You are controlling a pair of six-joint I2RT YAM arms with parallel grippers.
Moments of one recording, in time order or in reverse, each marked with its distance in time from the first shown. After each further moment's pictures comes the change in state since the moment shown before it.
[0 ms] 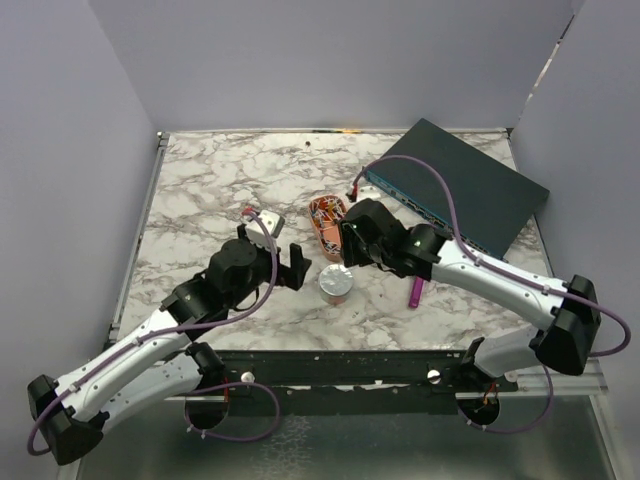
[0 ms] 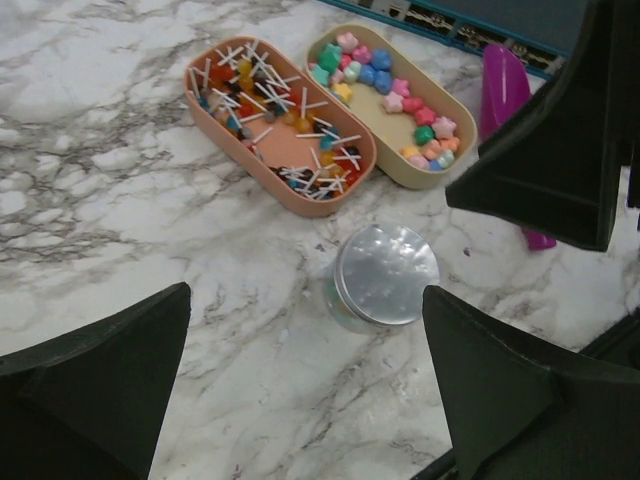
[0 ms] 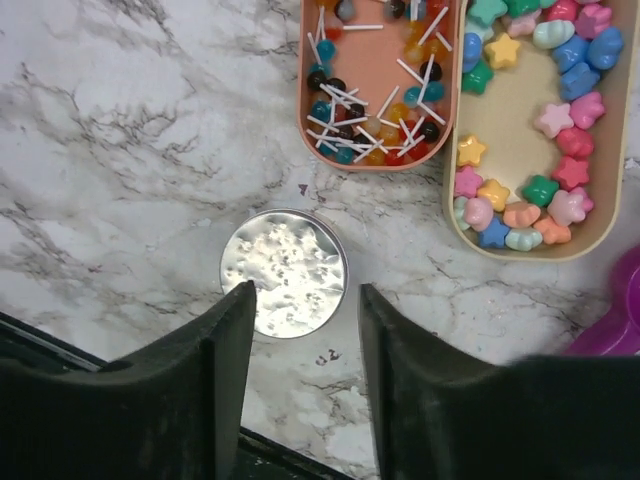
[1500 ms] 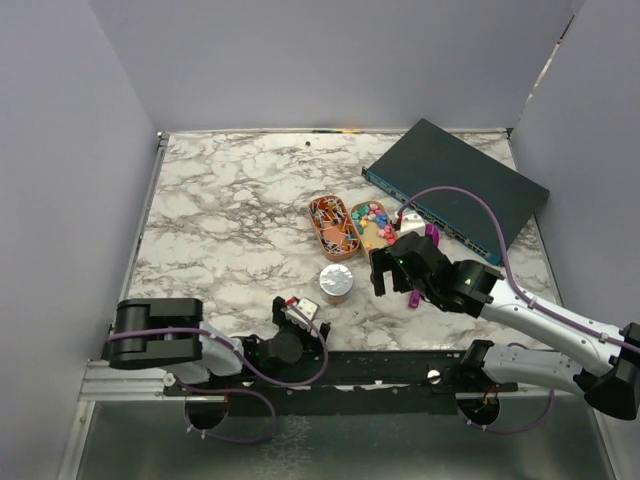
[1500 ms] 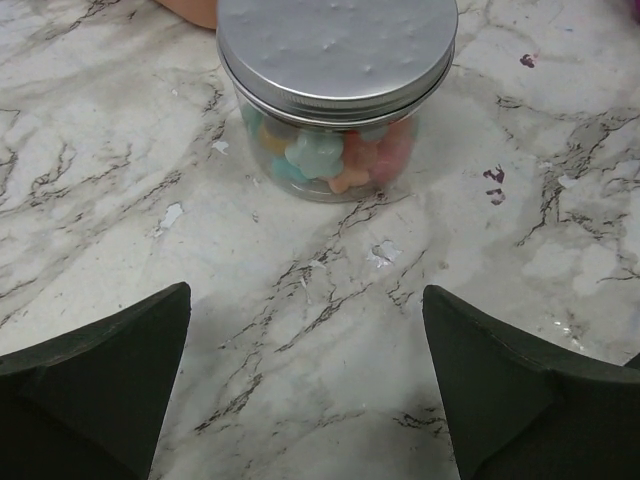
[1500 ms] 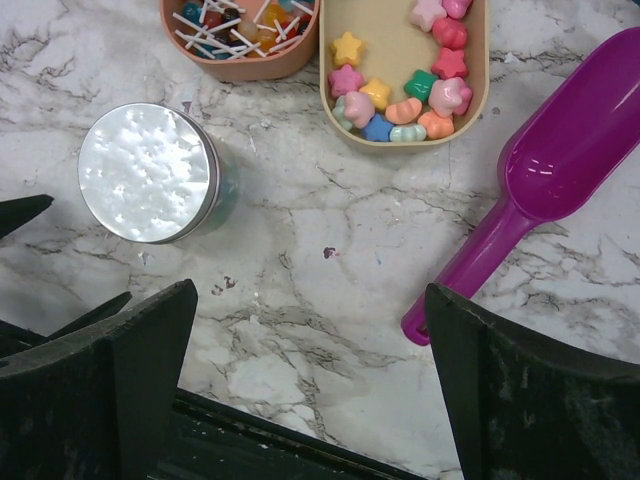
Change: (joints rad) left arm -0.692 0.633 -0.625 1.169 -0.652 -0.090; right arm -0.009 -0.405 -0.335 -0.056 0.099 -0.013
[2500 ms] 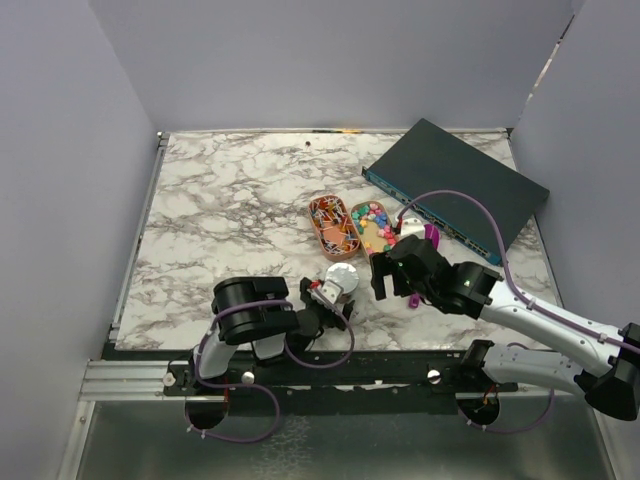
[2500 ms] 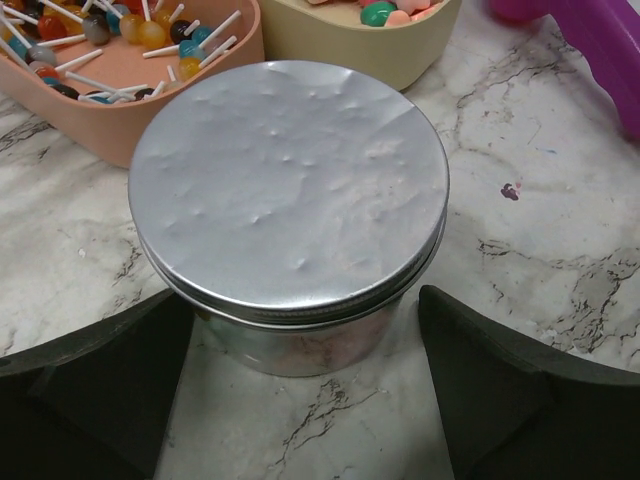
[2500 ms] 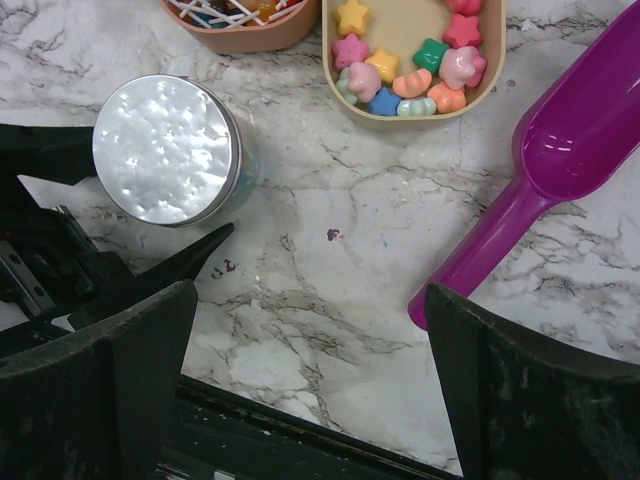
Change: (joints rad) left arm 0.227 0.661 0.184 0.662 0.241 0.220; right arm 0.000 -0.006 -0.025 -0.013 -0.027 0.025
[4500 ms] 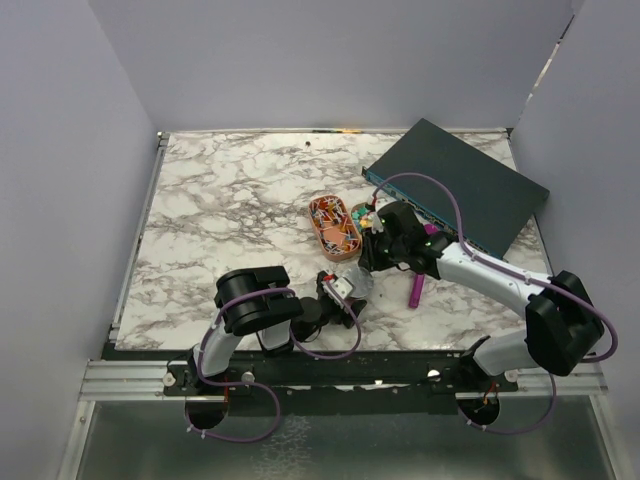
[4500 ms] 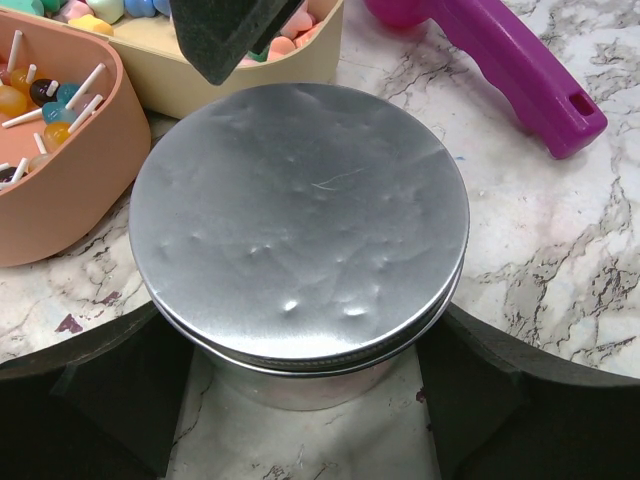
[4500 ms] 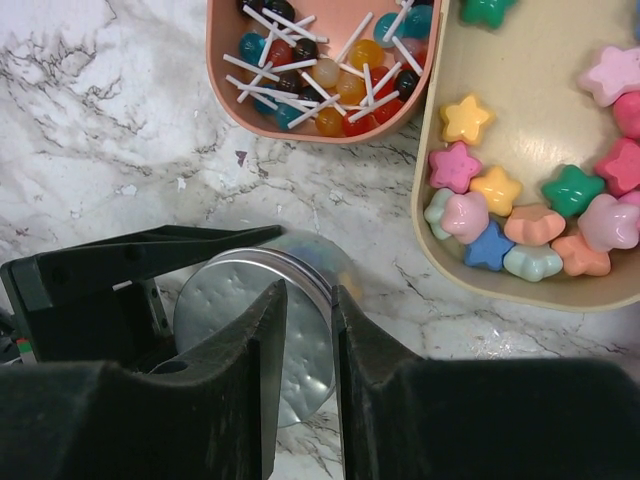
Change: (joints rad) left arm 0.099 0.051 0.082 0.006 0.335 0.075; right arm -0.266 0.390 0.043 0.359 -0.463 -0.167
